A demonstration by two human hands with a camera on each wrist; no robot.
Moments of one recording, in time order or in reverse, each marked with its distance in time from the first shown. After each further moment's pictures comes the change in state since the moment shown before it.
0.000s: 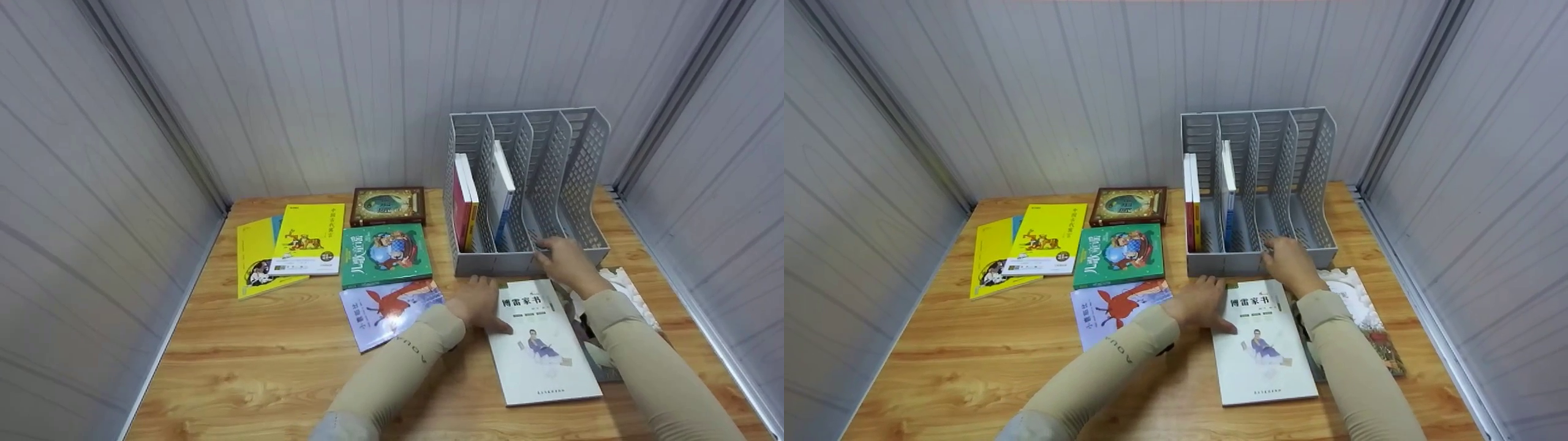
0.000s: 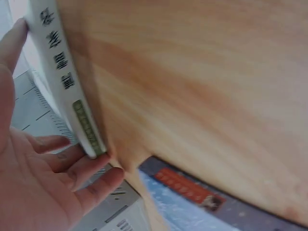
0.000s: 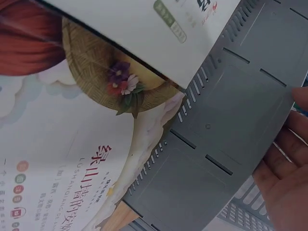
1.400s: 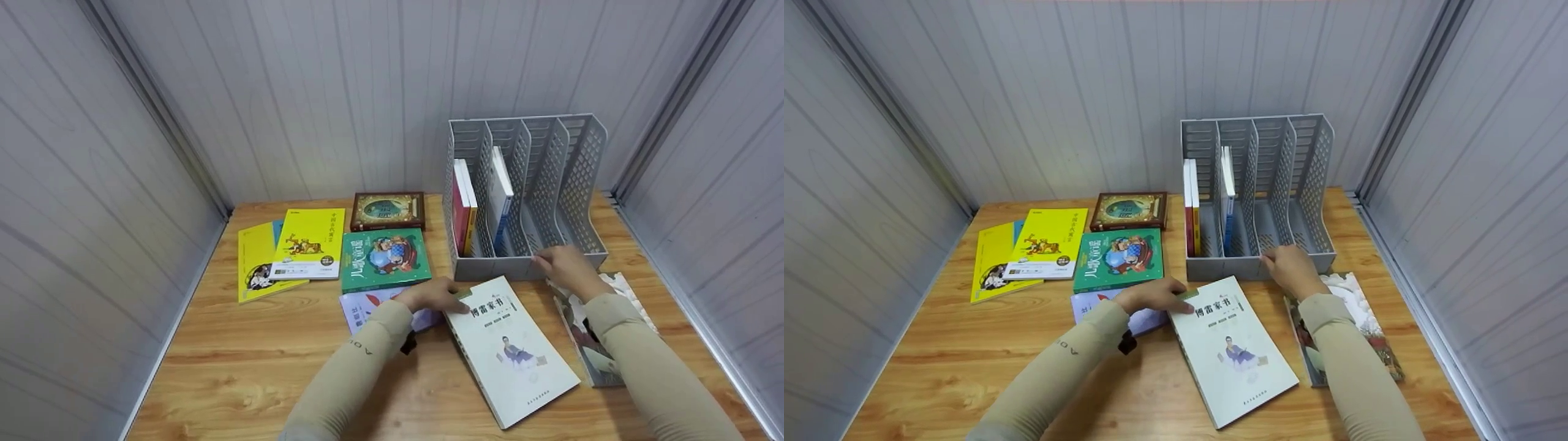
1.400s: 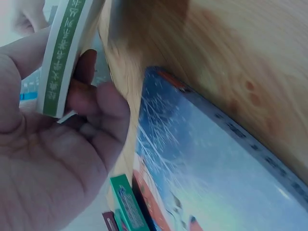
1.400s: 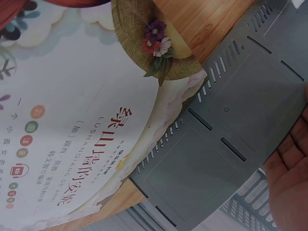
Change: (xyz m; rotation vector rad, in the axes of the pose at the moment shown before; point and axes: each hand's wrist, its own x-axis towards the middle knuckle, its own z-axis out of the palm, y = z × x) left_hand -0.035 -0.086 -0.027 -0.744 -0.128 0.021; right_hand 0.001 0.009 -0.001 -0.037 -0.014 -0.095
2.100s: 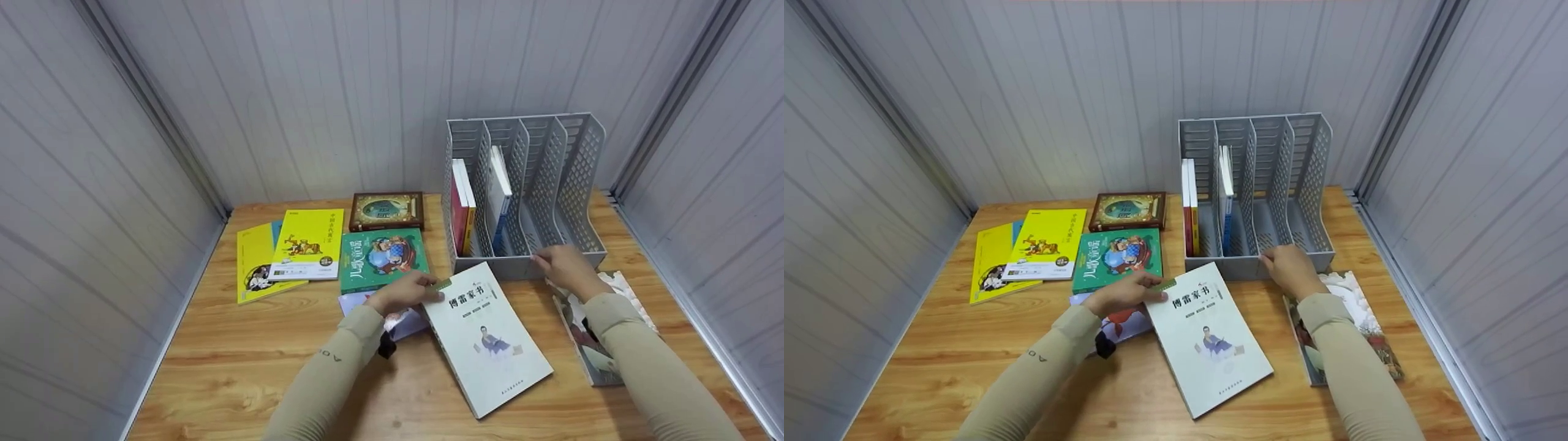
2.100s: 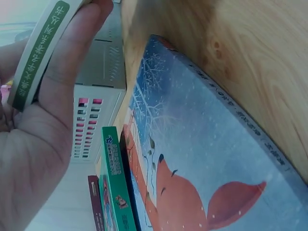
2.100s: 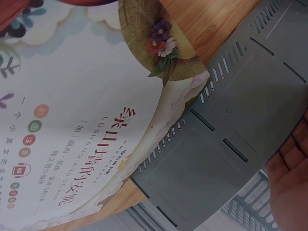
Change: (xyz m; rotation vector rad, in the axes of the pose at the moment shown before) left_hand -0.034 -0.033 -0.025 -0.386 0.016 0.113; right_hand -0.001 0.000 0.002 -0.008 0.025 -0.013
